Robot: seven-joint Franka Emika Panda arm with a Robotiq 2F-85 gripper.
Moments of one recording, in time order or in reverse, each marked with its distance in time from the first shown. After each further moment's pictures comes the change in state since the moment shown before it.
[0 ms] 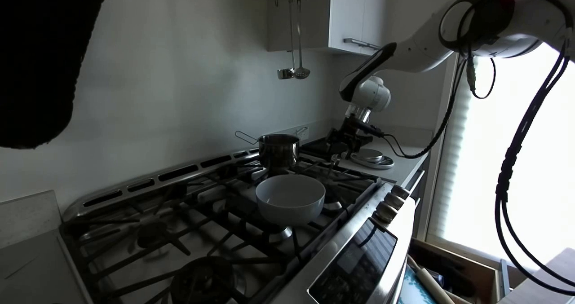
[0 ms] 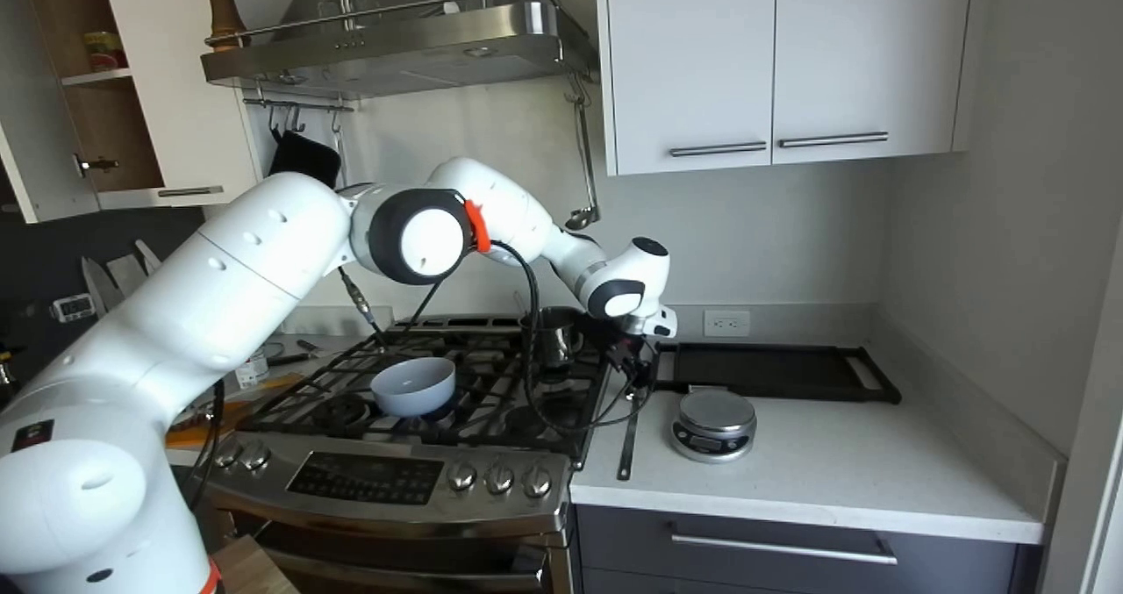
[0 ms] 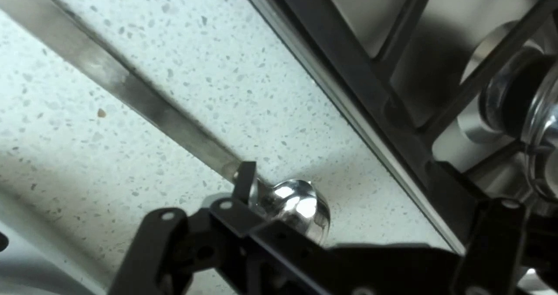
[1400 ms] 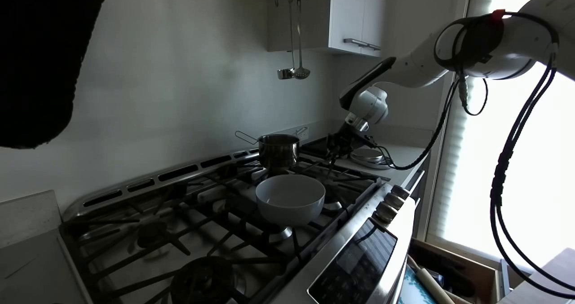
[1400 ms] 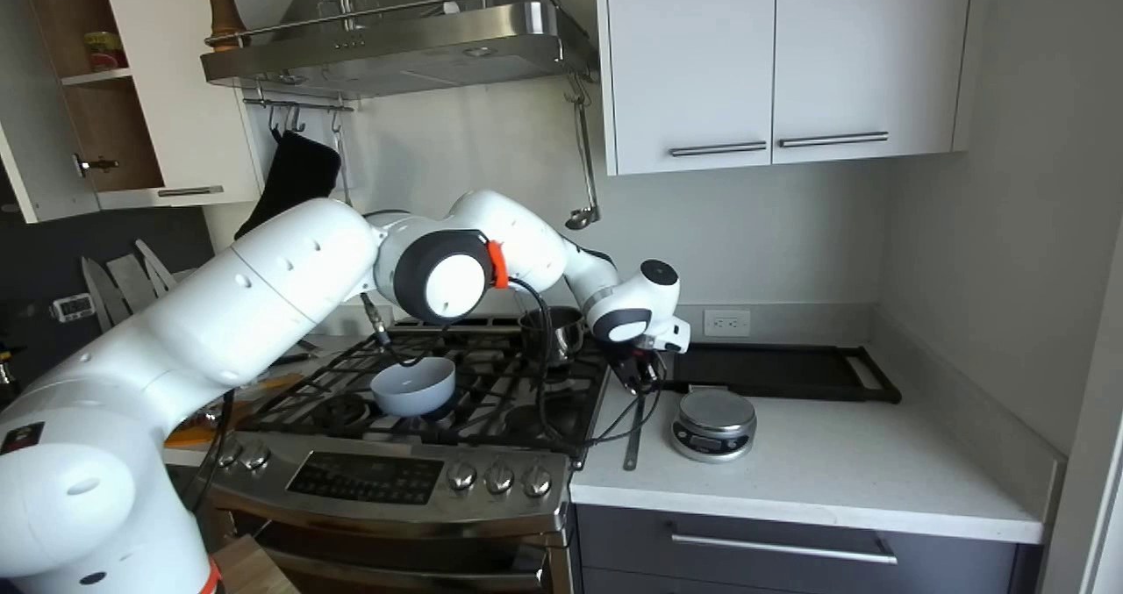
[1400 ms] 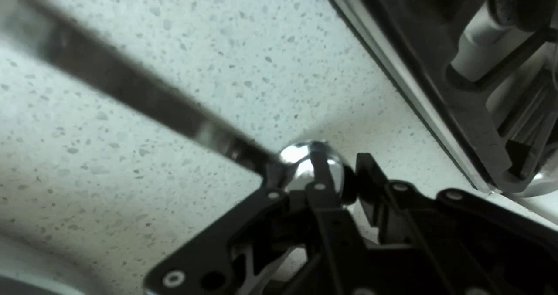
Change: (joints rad) arm -0.053 0.135 0.085 0.113 0.097 0.187 -0.014
